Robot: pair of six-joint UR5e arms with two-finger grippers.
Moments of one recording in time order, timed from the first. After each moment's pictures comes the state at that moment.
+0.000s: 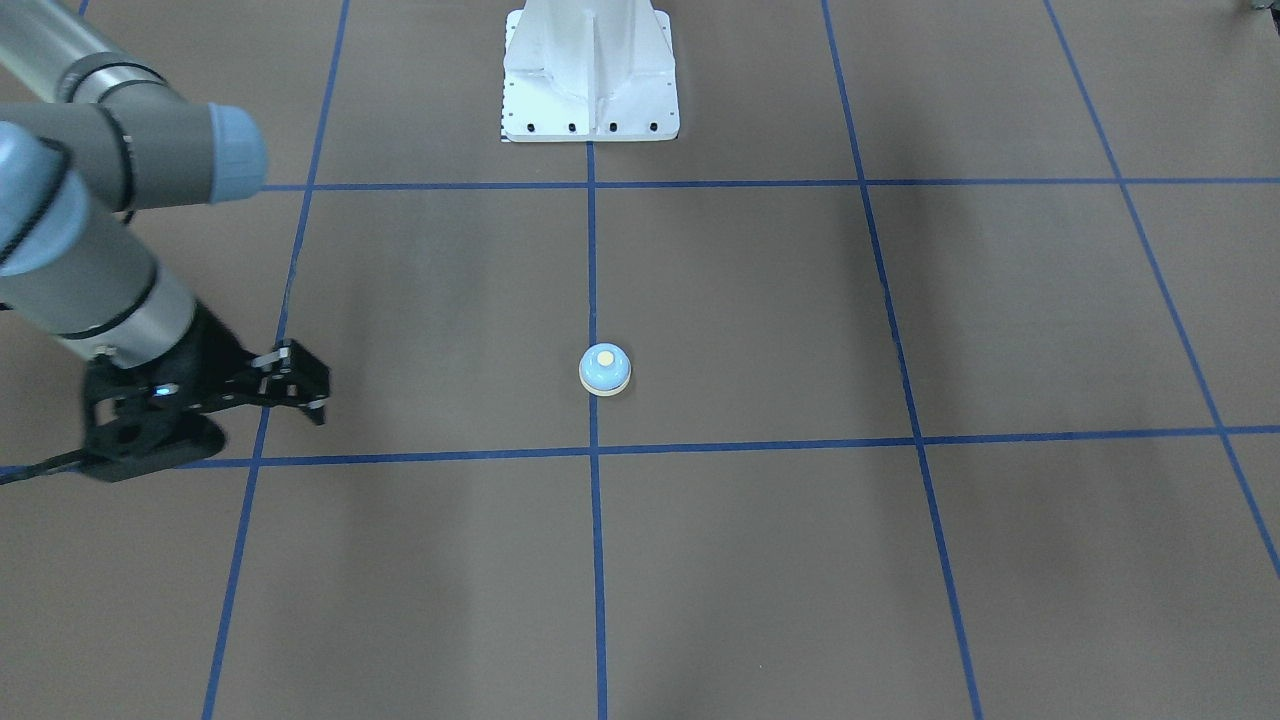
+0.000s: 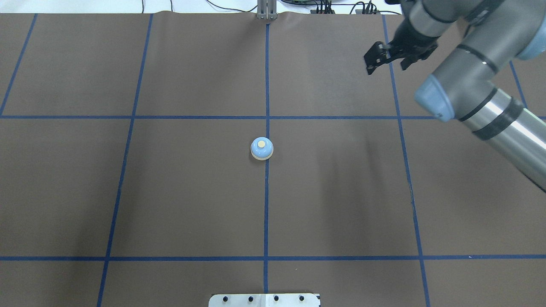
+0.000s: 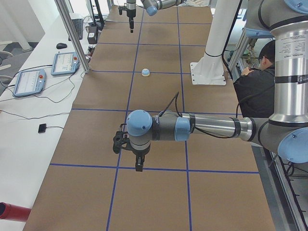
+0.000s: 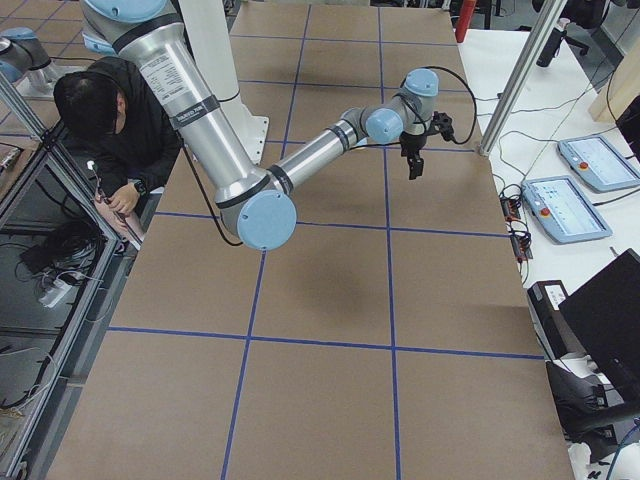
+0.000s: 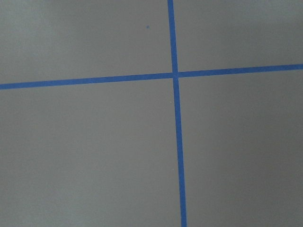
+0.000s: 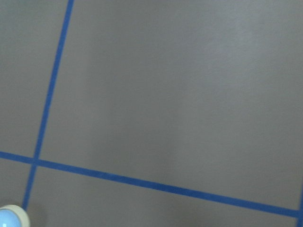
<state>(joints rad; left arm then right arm) -1.65 -1.46 -1.77 -1.51 -2.40 0.07 1.09 -1.03 1.60 -1.54 2.24 0.51</state>
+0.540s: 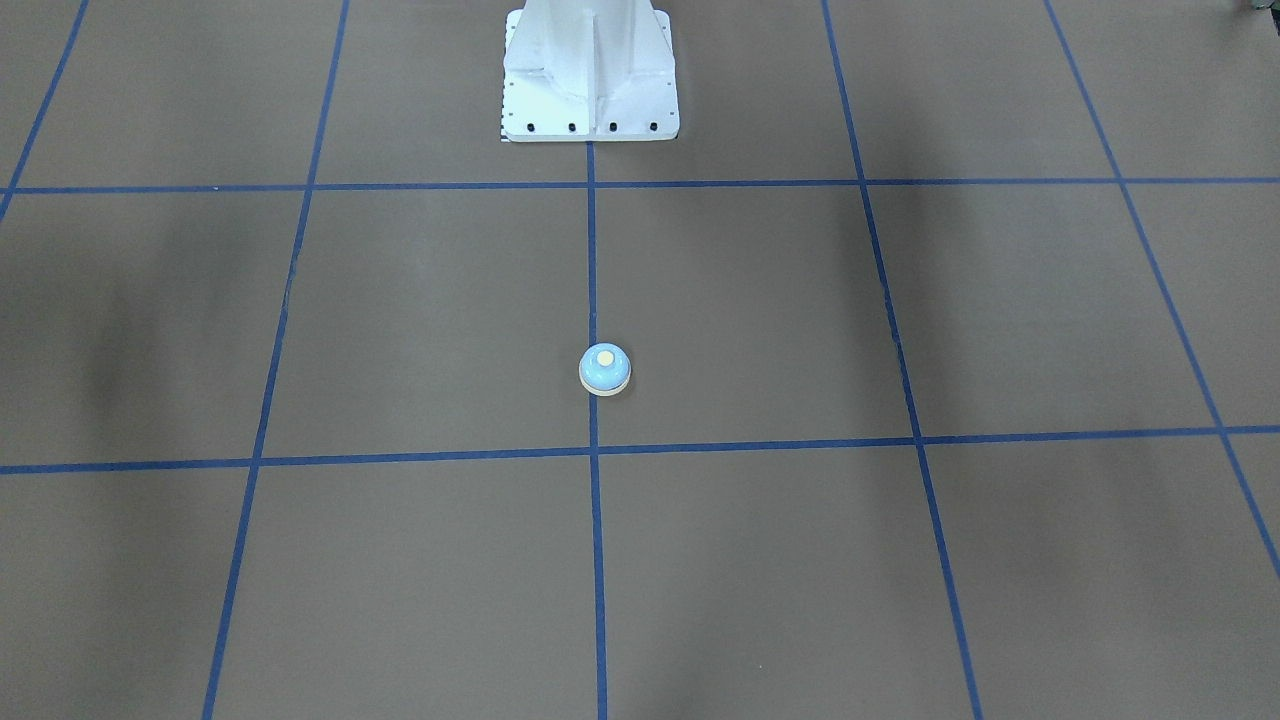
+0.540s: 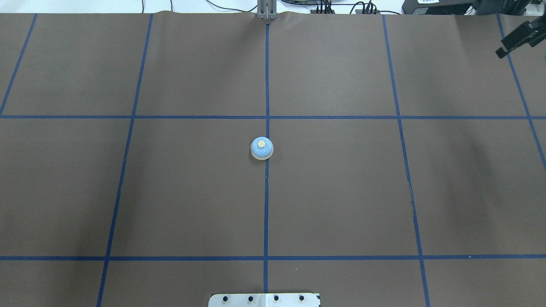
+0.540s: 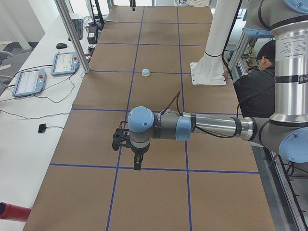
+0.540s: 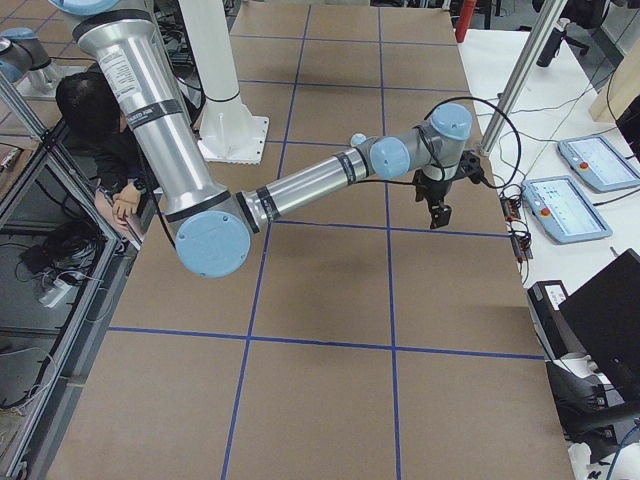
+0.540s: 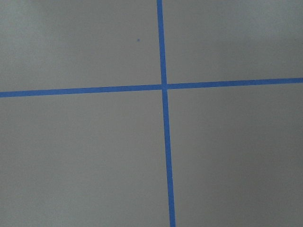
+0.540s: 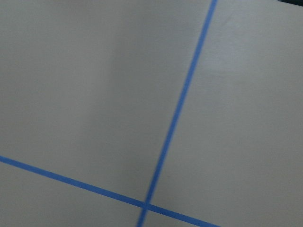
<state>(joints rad) -1.64 -1.46 -1.78 -1.55 -2.34 0.06 1.39 -1.24 1.59 -1.65 2.33 -0.05</state>
